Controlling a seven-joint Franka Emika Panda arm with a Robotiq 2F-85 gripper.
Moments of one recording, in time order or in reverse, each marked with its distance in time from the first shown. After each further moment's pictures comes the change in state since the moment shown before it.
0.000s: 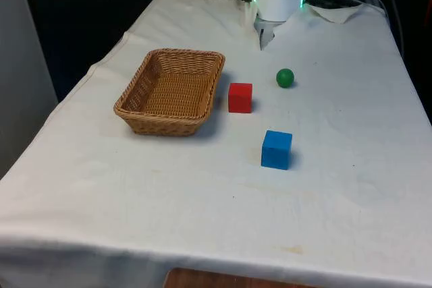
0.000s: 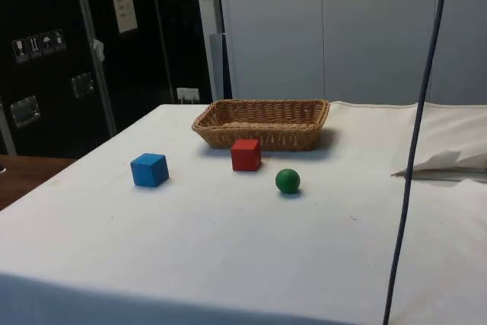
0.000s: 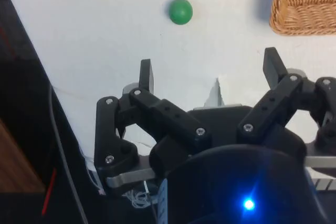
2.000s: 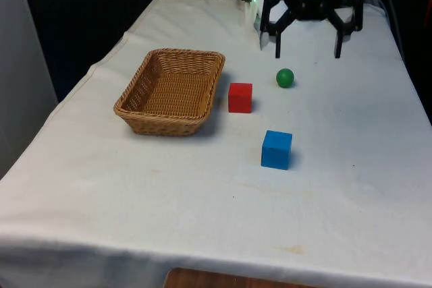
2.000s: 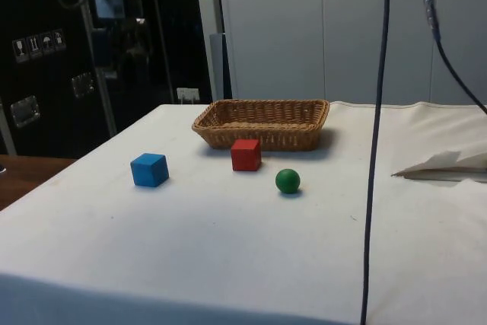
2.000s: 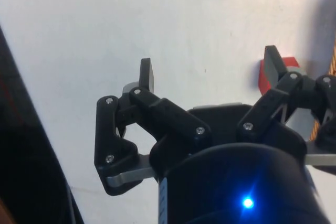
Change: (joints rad) arm 0.001 0.413 0.048 0.211 0.108 0.305 -0.011
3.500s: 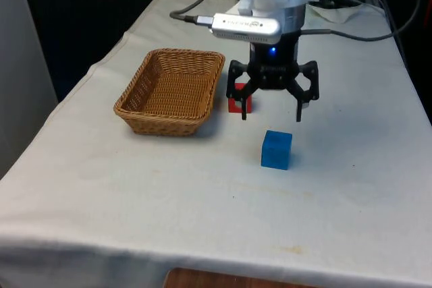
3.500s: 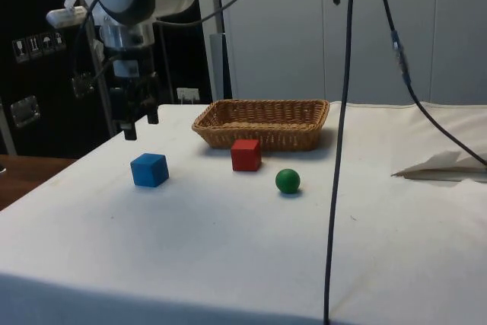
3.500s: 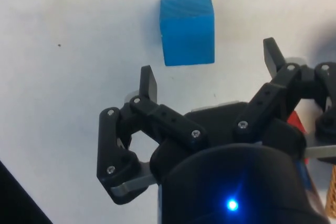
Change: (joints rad) arm -0.034 0.230 -0.057 0.067 0.136 0.135 -0.146
